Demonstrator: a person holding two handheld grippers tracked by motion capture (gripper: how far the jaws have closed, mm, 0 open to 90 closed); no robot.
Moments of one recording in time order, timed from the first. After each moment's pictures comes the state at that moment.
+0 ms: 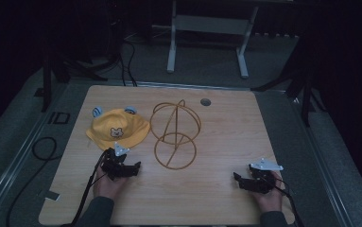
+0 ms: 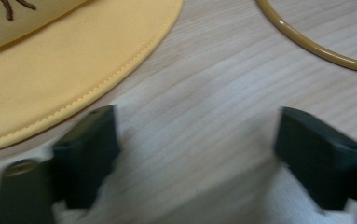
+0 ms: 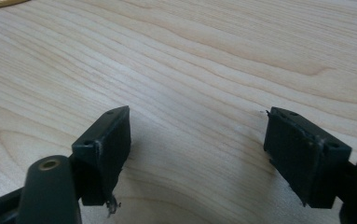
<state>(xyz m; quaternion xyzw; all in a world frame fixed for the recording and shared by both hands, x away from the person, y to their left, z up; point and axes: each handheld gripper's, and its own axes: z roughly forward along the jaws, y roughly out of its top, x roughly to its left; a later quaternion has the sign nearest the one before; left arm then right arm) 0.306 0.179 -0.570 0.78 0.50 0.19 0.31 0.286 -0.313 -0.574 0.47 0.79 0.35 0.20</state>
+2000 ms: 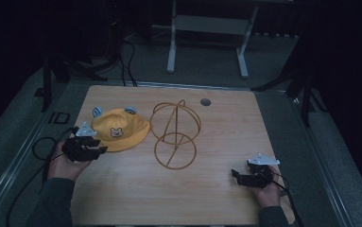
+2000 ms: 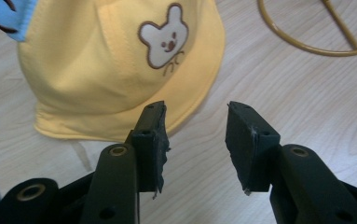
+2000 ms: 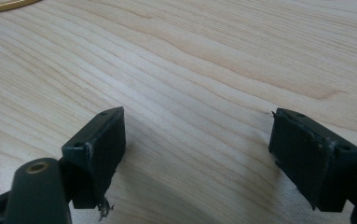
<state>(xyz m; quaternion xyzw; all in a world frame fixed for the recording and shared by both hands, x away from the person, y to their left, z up) 0.315 0.271 -0.471 0.85 0.42 0.18 0.28 0.303 -0.310 -0.574 0.45 0.80 0.35 0.20</state>
